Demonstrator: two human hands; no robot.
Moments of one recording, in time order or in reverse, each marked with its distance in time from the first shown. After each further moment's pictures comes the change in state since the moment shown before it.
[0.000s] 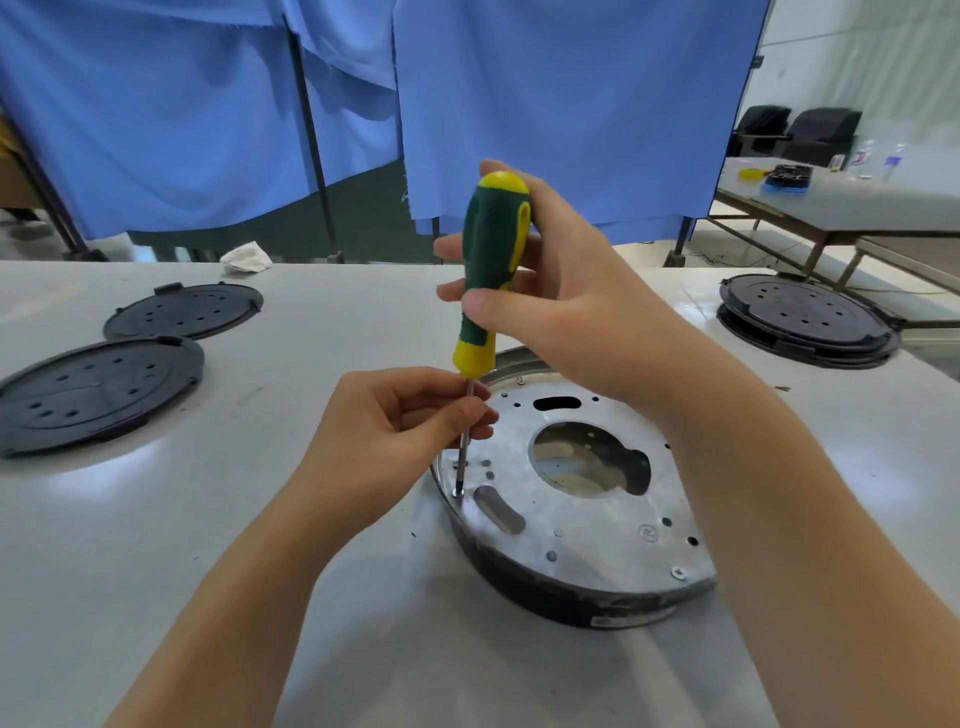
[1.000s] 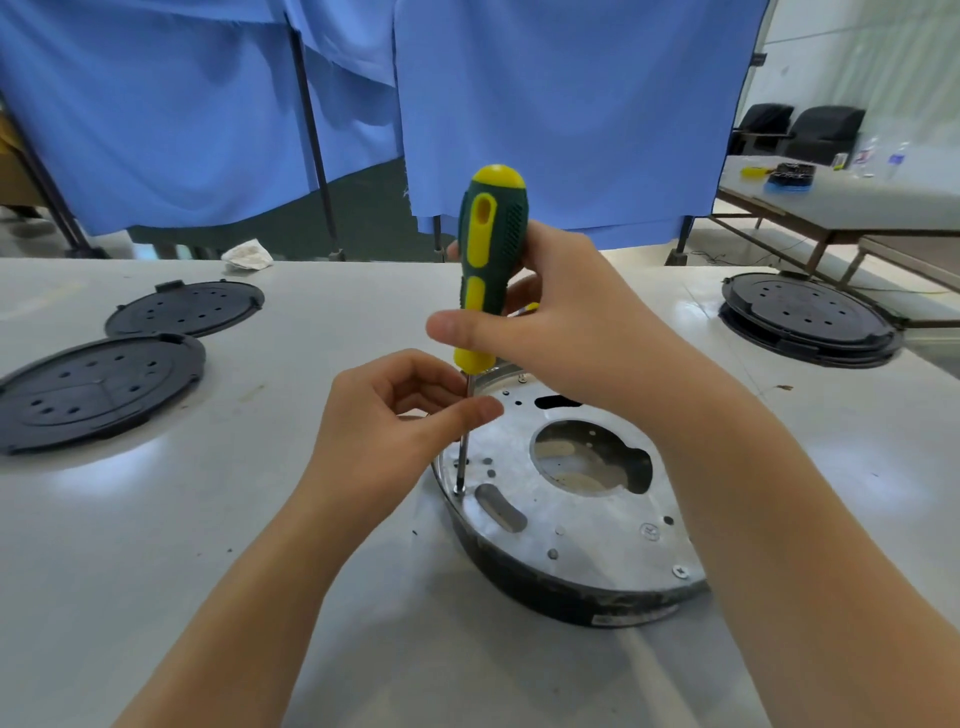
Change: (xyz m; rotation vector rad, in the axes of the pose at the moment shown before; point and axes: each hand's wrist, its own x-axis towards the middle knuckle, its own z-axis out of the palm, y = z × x) left_hand 0.003 -0.004 0.004 0.121 0.179 0.031; right_hand 0.004 0.006 0.008 -0.306 0.119 0.034
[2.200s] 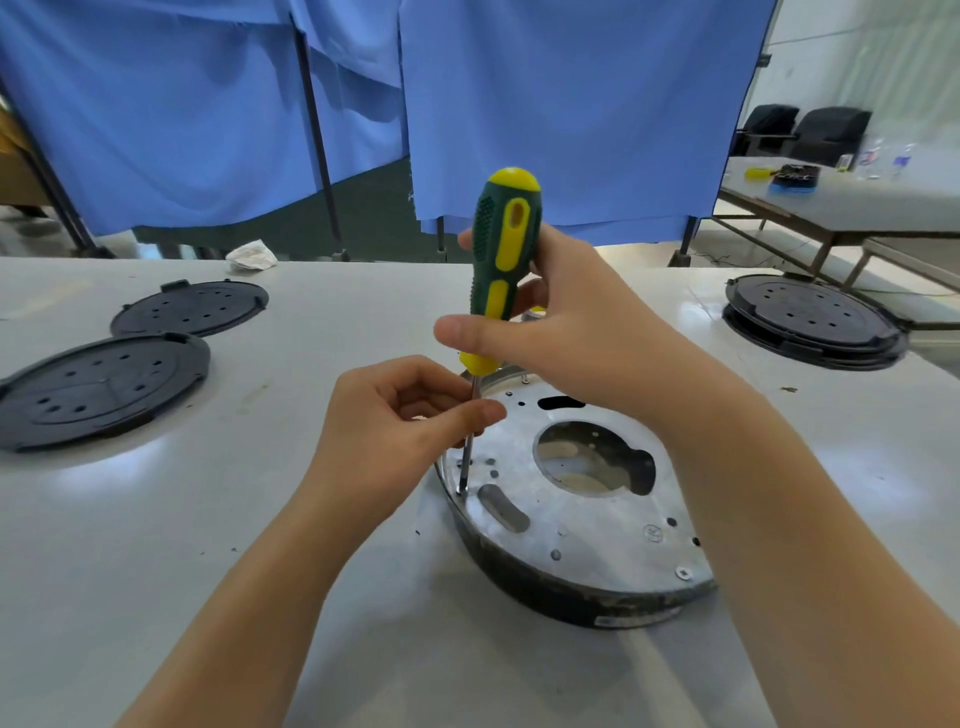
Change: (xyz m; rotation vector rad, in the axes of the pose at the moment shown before) left_hand -0.002 0.003 -0.001 -0.045 -0.040 0.008; right_hand -0.001 0.004 -0.002 0.035 -0.040 0.030
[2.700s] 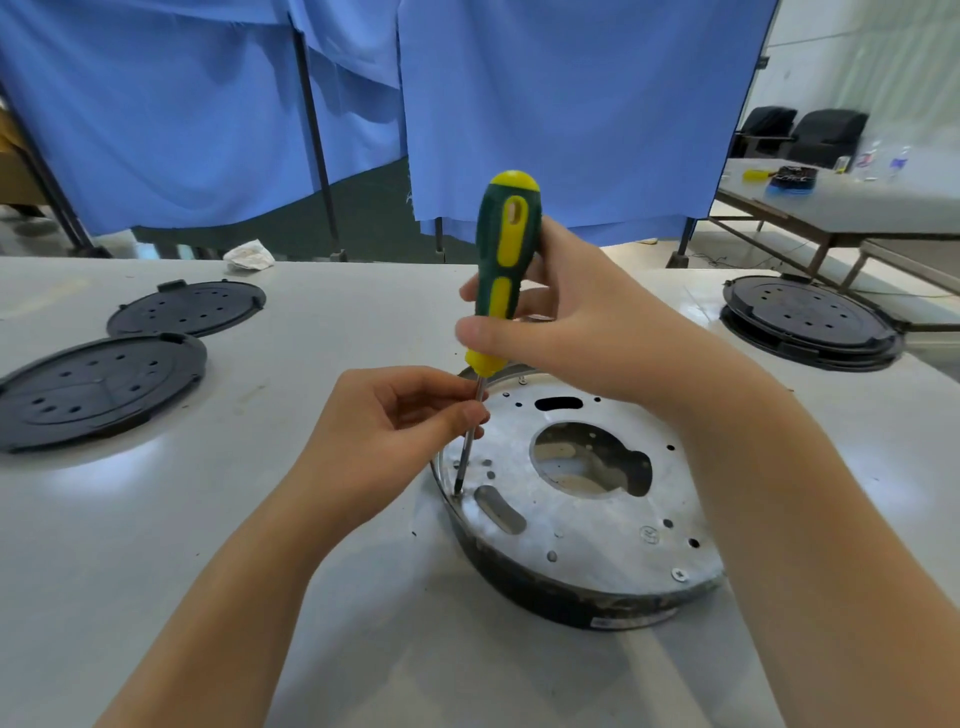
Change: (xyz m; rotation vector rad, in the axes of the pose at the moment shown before) left_hand 0.001 -0.003 -0.007 -0.005 -0.135 -0.004; right_hand -0.001 0.003 -0.011 0.117 -0.126 0.014
